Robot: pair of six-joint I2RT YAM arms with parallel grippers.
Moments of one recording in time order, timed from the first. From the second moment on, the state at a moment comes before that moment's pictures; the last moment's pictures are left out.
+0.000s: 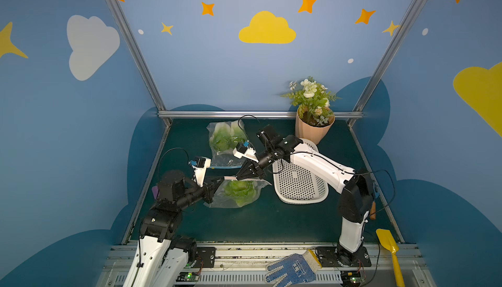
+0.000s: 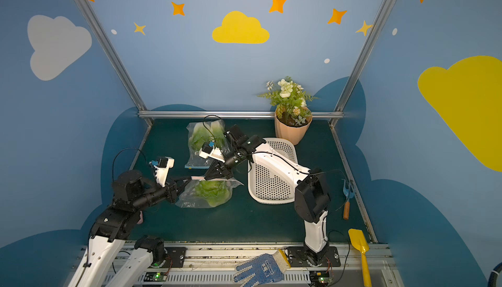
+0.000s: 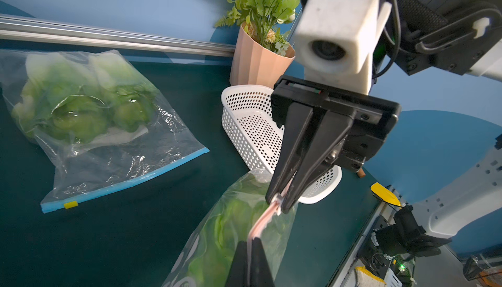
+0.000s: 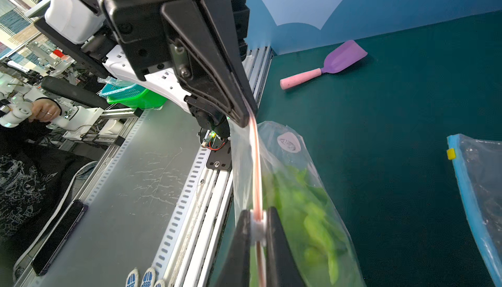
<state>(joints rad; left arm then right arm) -0.17 0.57 0.72 -0.56 0.57 -0.18 0.81 1.89 1.71 -0.79 -1.07 -0.50</state>
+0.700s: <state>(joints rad) -0.15 0.55 0.71 -0.56 0.44 -0.17 0.76 1.80 1.55 -0.72 -1.01 -0.46</state>
